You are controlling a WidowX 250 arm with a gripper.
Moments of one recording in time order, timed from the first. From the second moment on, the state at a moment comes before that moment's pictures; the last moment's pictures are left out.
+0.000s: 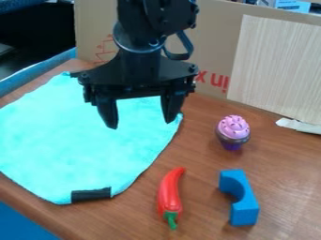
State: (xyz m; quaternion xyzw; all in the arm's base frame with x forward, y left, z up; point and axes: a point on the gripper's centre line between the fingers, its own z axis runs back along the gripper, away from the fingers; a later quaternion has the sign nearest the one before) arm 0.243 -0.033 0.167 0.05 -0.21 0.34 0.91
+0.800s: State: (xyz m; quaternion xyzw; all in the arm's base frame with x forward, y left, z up) arm 0.262 -0.048 0.154 -0.03 -0.16 0.36 0.92
